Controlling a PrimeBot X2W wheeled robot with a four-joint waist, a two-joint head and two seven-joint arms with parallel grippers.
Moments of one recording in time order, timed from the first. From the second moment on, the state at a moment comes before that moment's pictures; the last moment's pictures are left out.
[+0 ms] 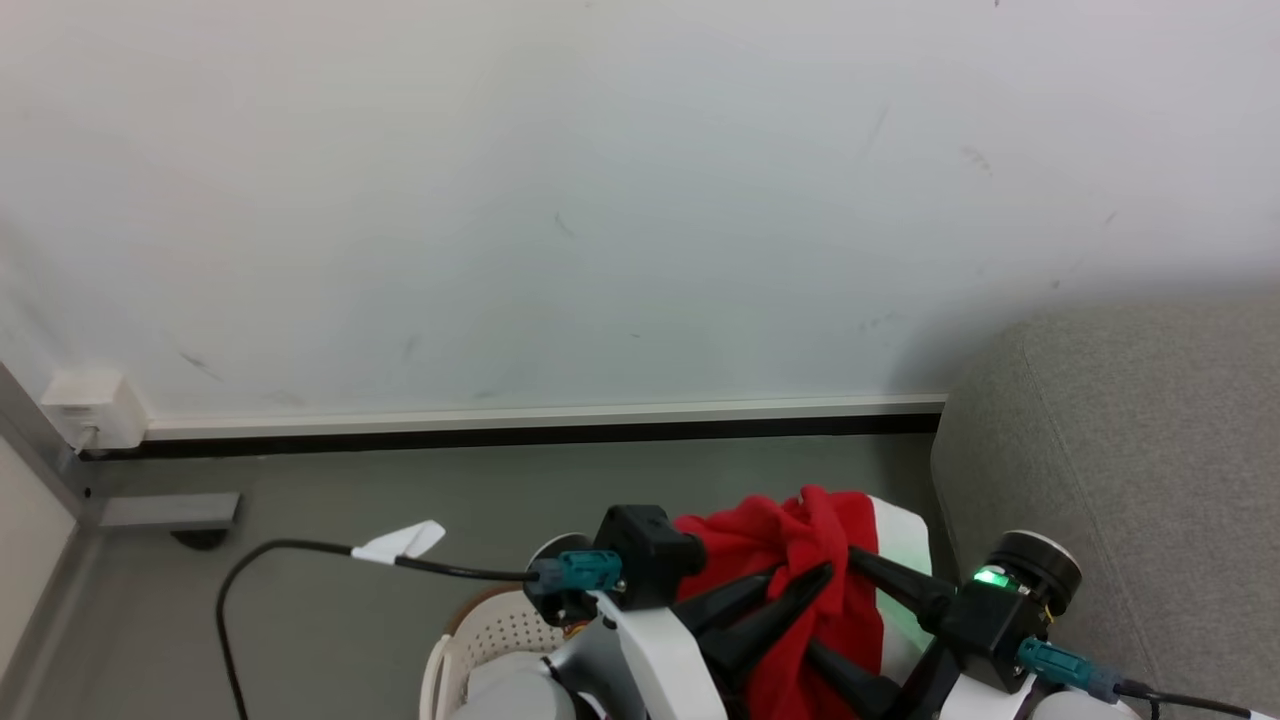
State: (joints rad) left arm -0.43 0.20 -0.80 0.01 -0.60 -0.13 0.16; right arm -0.49 -0.47 0.98 0.14 0.57 0.13 -0.20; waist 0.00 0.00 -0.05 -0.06
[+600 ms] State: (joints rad) left arm -0.44 0.22 -0.79 0.04 -0.61 -0.10 0.09; right arm -0.50 -0.43 0.95 0.25 0.60 0.13 -0.26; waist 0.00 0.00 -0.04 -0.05
